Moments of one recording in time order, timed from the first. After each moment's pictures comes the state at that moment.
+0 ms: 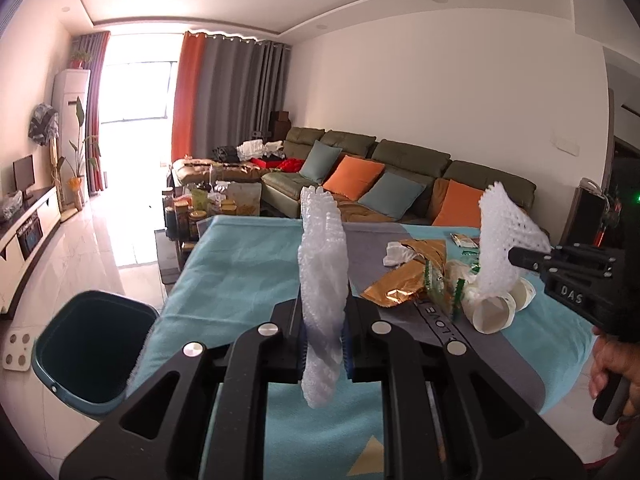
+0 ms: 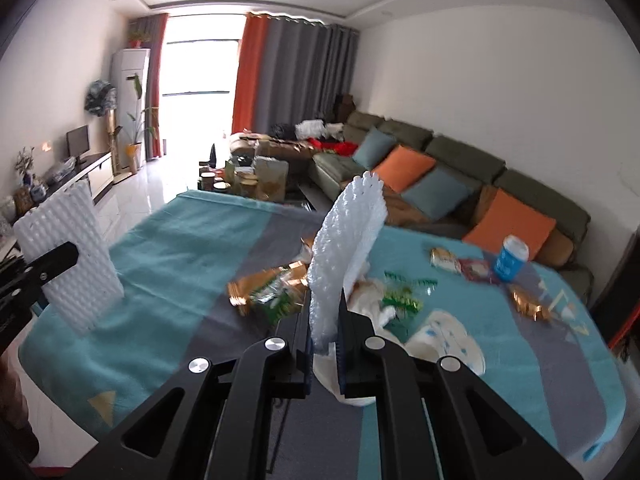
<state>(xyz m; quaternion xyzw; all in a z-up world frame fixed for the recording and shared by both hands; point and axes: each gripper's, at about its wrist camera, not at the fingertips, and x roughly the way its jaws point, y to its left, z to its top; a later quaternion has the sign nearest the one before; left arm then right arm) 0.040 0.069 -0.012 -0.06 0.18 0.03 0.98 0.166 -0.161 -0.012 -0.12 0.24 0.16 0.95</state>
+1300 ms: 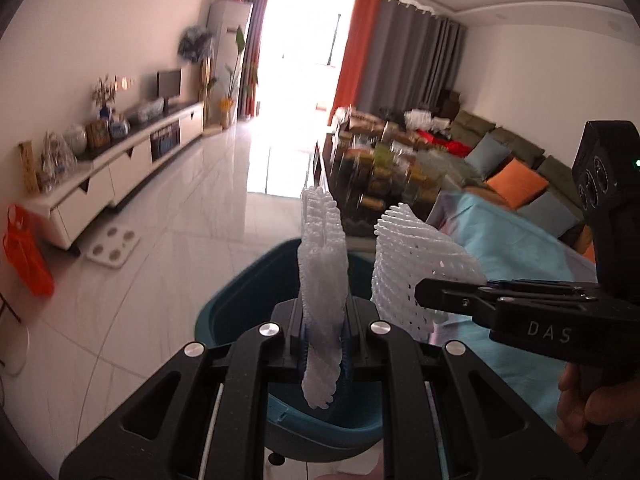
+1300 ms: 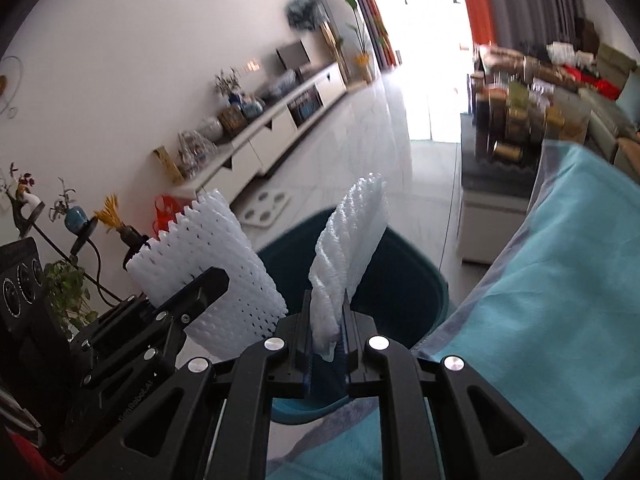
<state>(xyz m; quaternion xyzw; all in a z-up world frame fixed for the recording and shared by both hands) 0.022 0.332 -0.071 -0.19 0.26 0.29 0.90 0.198 0.198 -0.074 -0.11 0.44 0.55 0.71</state>
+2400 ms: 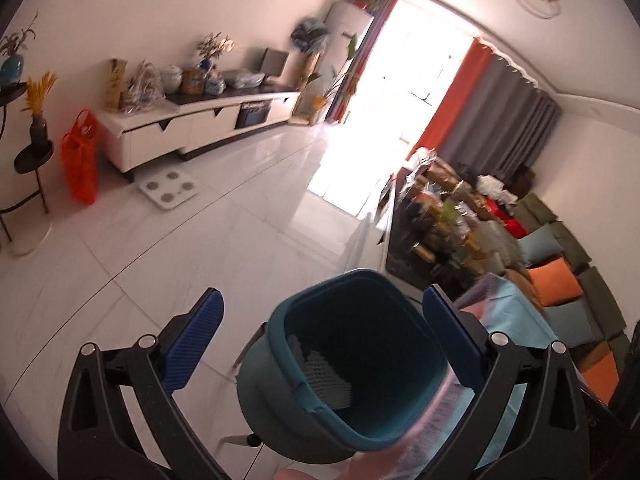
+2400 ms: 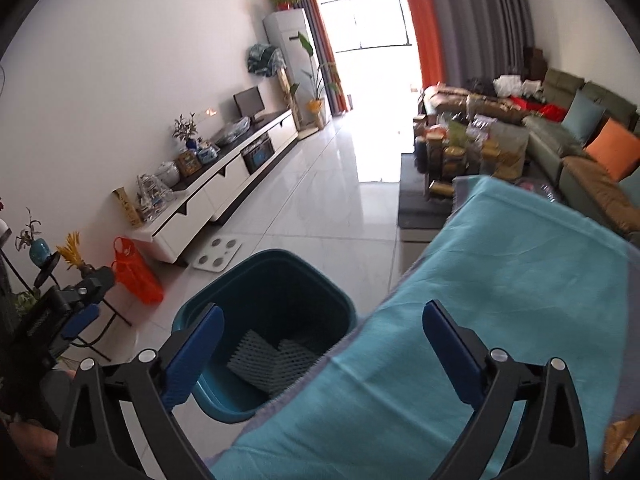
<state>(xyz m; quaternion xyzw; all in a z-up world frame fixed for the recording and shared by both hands) -0.050 0.330 -0.041 -0.32 0.17 0.42 0.83 0.209 0.131 -0.047 -0.08 0.35 0.48 0.80</state>
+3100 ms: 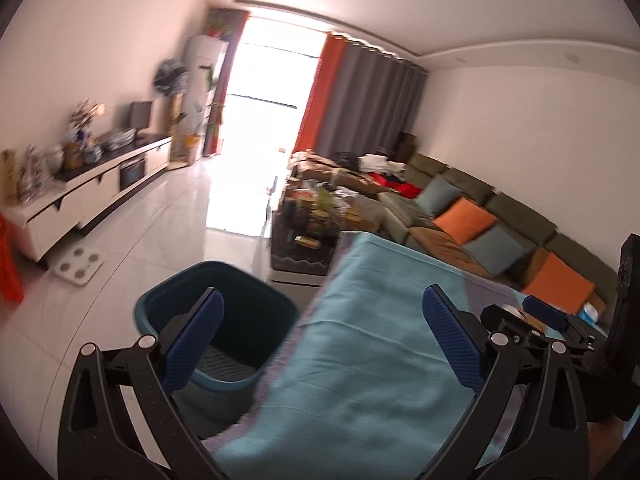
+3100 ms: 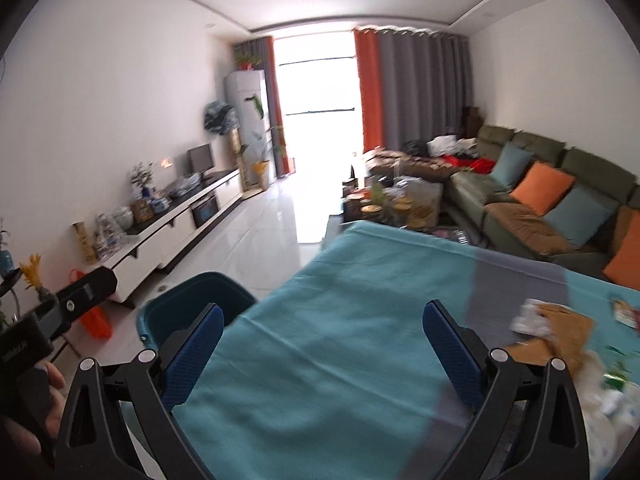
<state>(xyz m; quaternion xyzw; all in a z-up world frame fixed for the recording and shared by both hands) -0.008 0.146 0.007 -0.17 0.16 0.23 0.94 0.178 -0.030 -0.015 -0.06 0.23 0.39 0.89</state>
